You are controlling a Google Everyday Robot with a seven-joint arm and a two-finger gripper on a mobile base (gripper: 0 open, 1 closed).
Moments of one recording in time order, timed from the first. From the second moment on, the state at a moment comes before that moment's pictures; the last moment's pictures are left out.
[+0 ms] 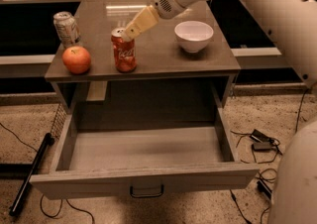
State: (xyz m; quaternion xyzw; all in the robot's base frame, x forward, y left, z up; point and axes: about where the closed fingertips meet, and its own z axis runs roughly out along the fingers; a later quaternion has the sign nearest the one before) arm 0.698 0.037 0.948 -0.49 0.75 0.21 0.39
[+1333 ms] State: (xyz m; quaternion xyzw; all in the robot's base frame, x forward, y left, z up) arm 0.693 0.079 0.909 -0.51 0.75 0.23 0.35
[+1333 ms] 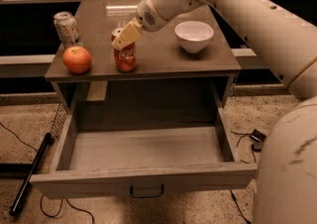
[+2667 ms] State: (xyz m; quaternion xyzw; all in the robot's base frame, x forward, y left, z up) arm 0.623 0.004 0.964 -0.60 0.65 0.24 0.41
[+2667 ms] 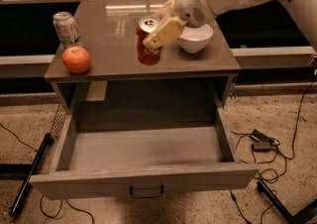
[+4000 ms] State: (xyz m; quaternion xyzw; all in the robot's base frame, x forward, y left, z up) arm 0.590 -0.003 0.880 -0.63 0.66 0.23 0.34
